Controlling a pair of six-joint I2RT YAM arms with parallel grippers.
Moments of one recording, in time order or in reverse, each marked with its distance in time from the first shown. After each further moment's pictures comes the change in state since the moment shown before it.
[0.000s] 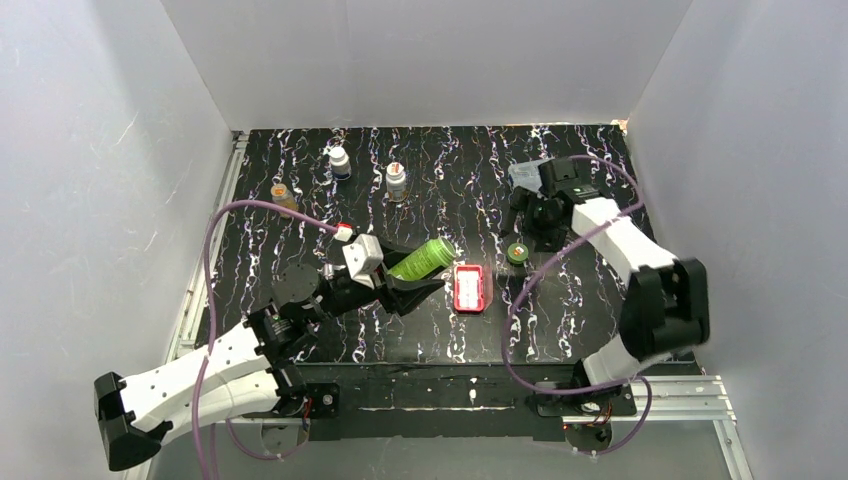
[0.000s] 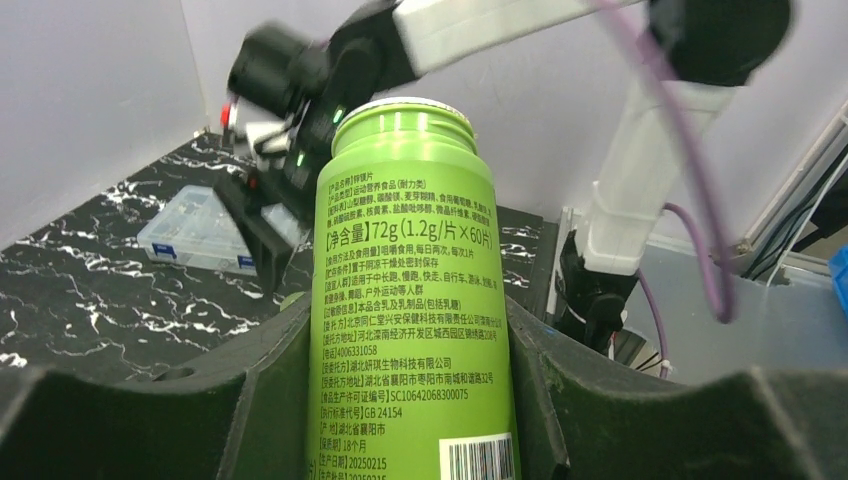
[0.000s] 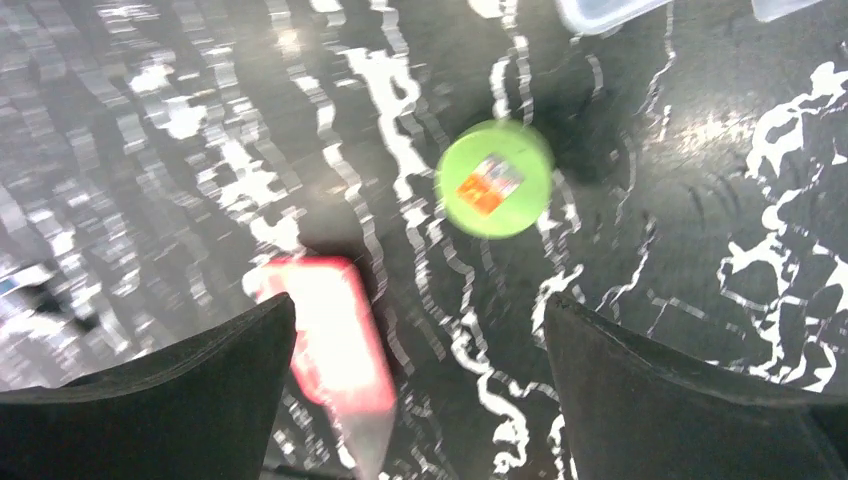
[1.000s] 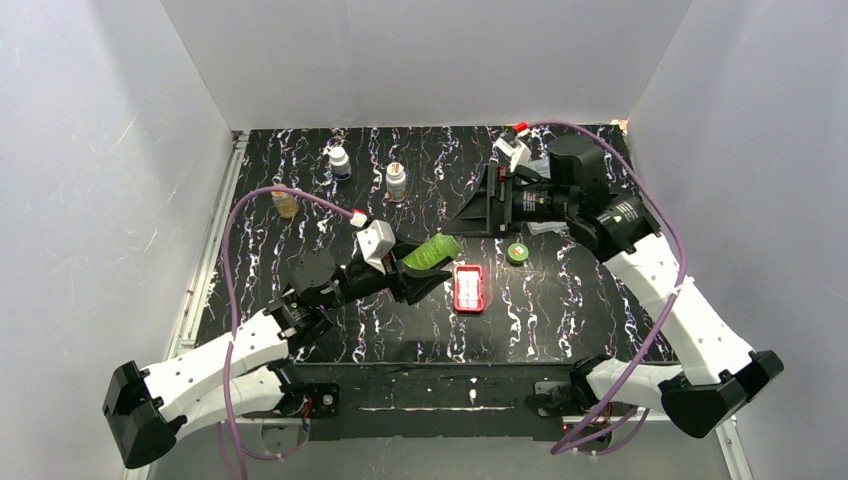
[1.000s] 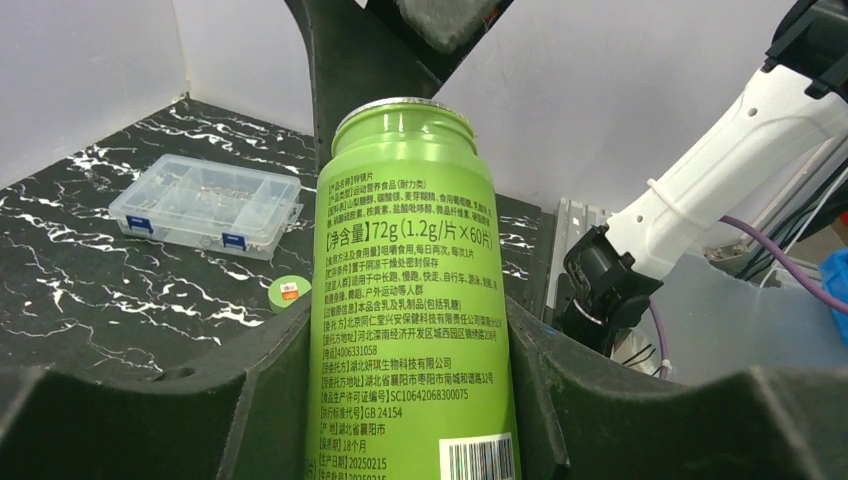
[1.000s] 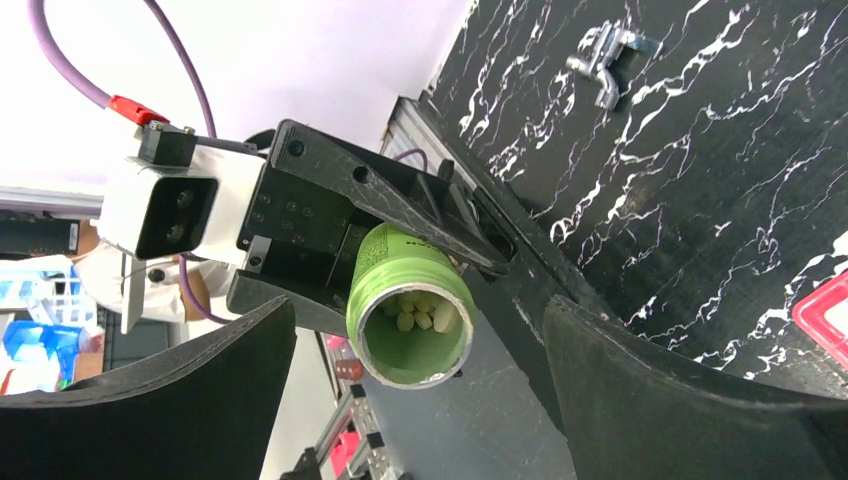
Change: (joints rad) left arm 0.104 0.127 -0.043 0.143 0.107 -0.086; right arm 0.302 -0.432 0.247 0.048 -0.641 0.177
